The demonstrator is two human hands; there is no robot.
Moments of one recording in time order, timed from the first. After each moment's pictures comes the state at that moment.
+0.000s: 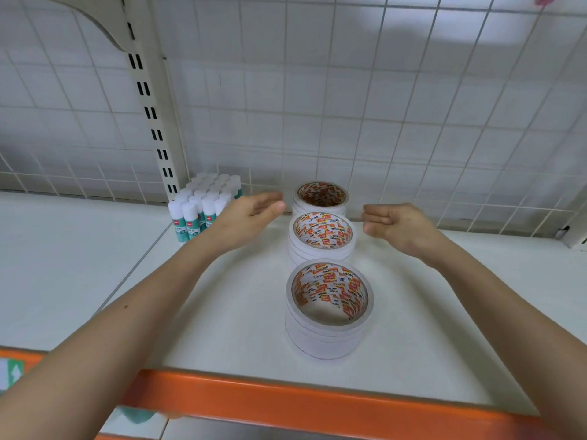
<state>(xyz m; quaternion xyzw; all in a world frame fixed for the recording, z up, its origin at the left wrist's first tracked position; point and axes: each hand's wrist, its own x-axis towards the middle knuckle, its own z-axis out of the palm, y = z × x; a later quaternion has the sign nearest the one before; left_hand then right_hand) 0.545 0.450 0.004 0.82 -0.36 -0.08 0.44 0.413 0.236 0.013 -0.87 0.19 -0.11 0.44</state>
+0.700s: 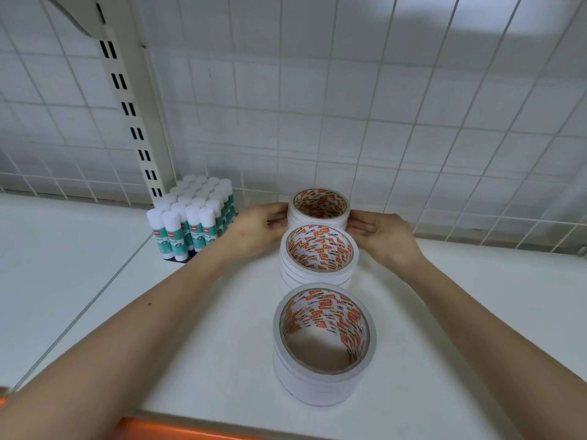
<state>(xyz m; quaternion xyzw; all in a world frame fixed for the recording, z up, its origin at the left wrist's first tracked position) 0.574 0.407 -0.020 0.83 -0.38 -0.08 0.41 0.451 0.236 -0.008 -0.82 0.17 -0.16 0.53</state>
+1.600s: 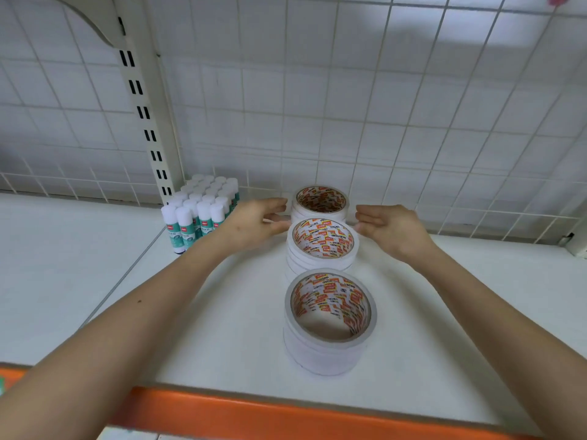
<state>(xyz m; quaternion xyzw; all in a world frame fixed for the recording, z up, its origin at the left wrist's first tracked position) 0.560 0.431 0.001 0.86 -0.39 -0.06 0.33 0.429 0.241 0.012 -0.90 0.18 -0.16 0.37</state>
